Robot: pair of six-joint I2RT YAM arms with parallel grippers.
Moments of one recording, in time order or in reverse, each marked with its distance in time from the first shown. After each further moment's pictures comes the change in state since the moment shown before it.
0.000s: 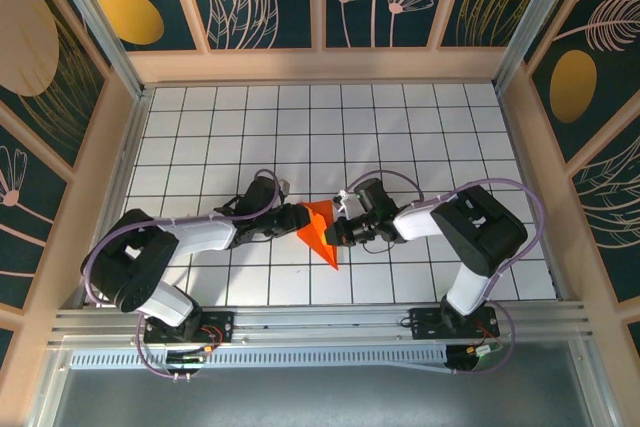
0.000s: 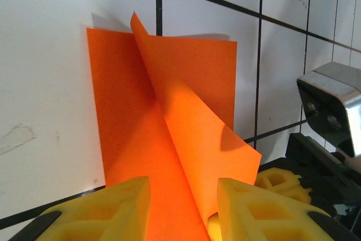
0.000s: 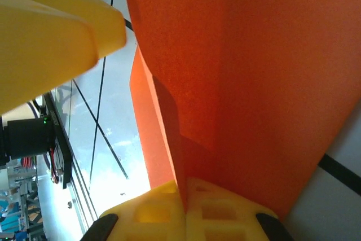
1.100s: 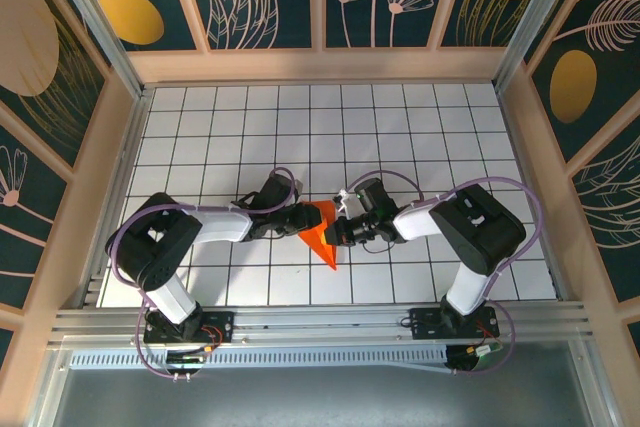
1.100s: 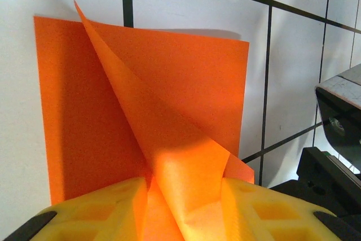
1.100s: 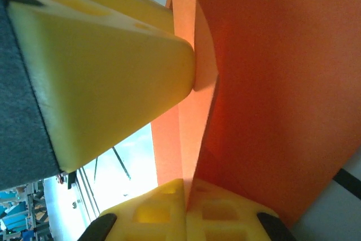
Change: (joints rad) left arm -0.039 0.146 0.097 0.006 -0.001 0.002; right arm -0.004 0.011 0.000 0.018 -0.014 0.009
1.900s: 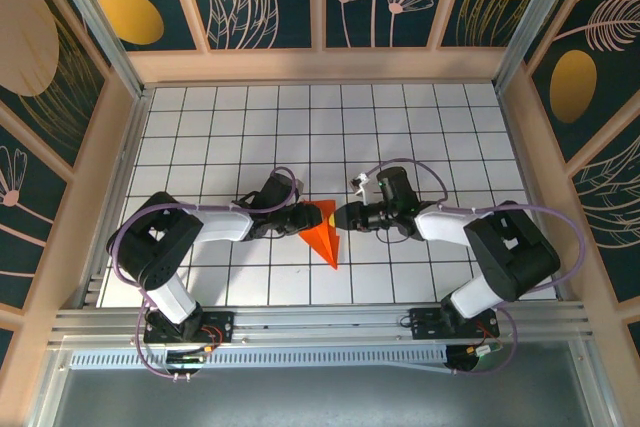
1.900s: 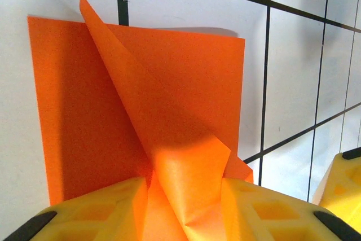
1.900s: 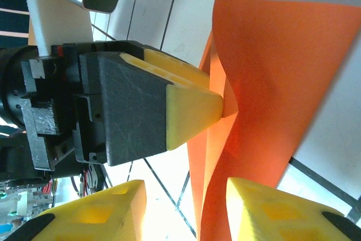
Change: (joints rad) left arm 0.000 0.008 0.007 0.000 0.000 0.007; right arm -0.118 -0.216 -0.038 -0.066 -0.014 -0.004
